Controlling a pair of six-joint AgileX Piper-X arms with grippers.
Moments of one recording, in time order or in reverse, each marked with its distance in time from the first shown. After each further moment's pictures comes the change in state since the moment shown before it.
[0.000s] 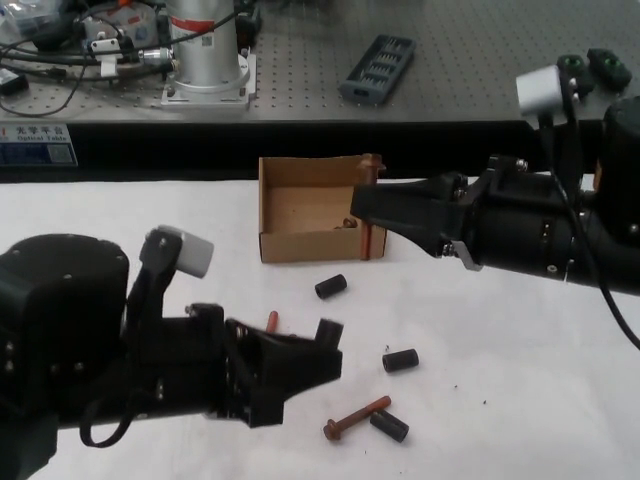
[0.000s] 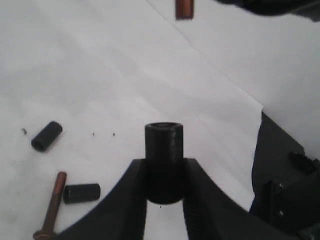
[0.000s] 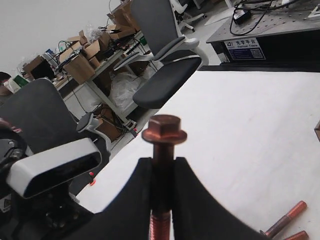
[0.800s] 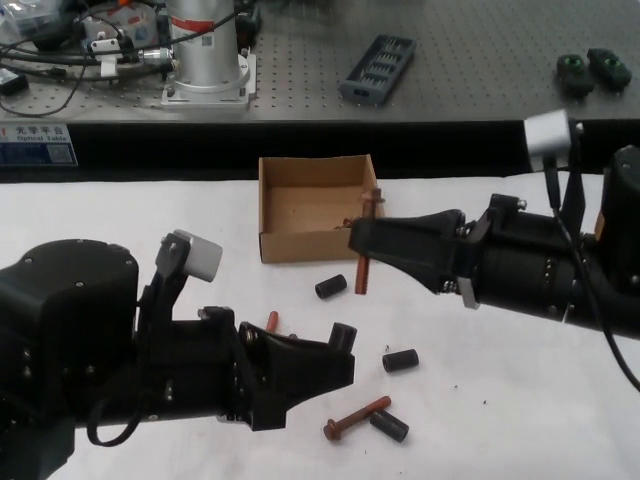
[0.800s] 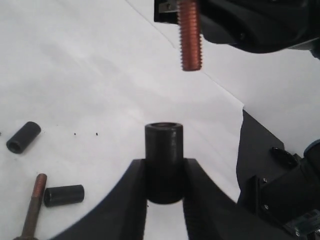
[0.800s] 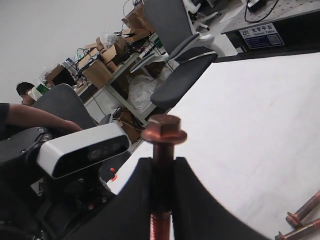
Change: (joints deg) left arm 0.0 4.3 0.3 -7.6 4.4 -2.2; right arm 2.2 2.5 4.9 -8.8 -0.4 6.2
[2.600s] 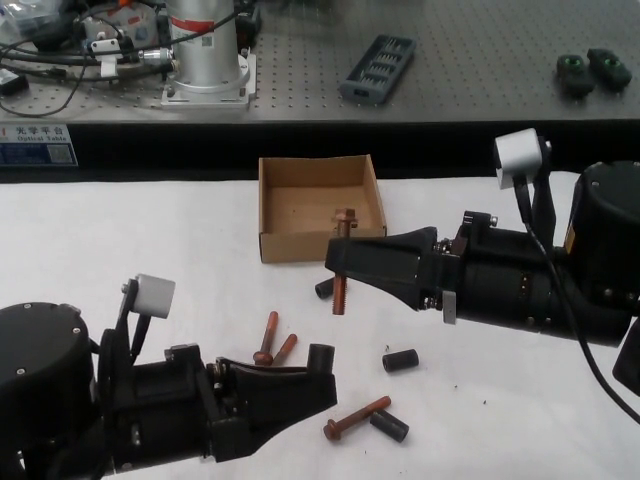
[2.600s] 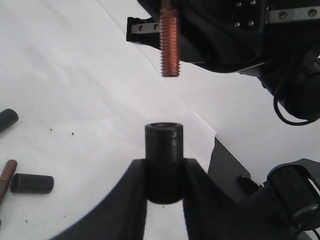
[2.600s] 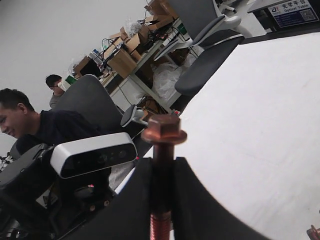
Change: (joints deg) left arm -0.1 0.2 10.3 -21.1 -0.8 -15.2; right arm 0.4 3.0 0.0 -6.2 -5.0 4.4
